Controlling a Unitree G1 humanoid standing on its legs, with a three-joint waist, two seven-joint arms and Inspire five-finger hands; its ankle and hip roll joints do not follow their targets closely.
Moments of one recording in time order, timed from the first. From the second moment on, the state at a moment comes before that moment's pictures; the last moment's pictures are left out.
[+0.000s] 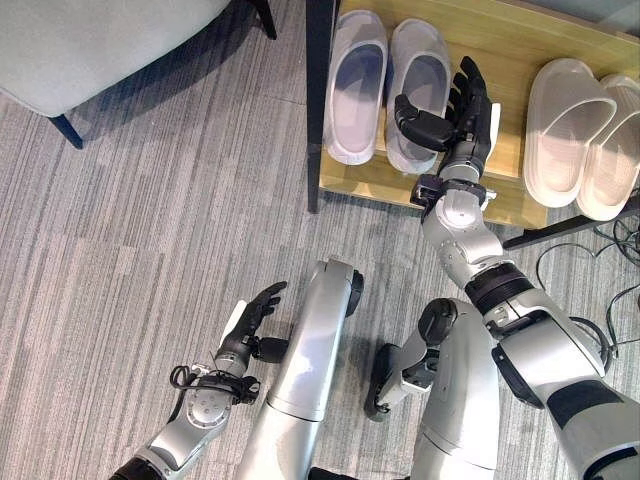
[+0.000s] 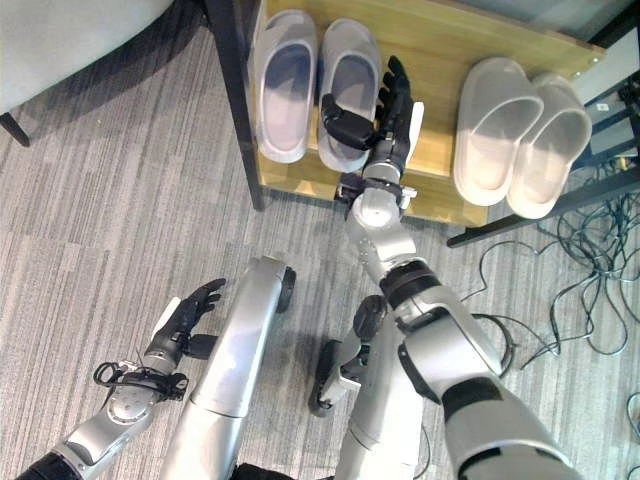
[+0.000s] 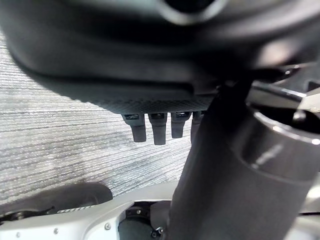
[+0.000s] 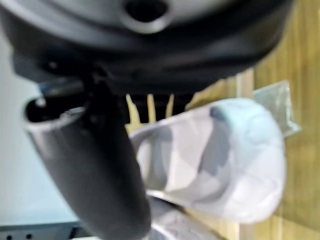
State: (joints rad) left arm -0.05 0.64 -0.59 0.11 -0.36 -0.16 0.37; right arm -1.09 -0.42 0.50 0.78 0.73 -0.28 -0.60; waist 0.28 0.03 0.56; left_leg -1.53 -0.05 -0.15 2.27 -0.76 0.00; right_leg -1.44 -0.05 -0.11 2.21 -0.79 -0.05
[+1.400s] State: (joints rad) left arm -0.05 0.64 -0.60 0.11 -0.36 -0.16 0.38; right arm -1.09 -0.38 0.50 0.78 0.71 -0.29 -0.63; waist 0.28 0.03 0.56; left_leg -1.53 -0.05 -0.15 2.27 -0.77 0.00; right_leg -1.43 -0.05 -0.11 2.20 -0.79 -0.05
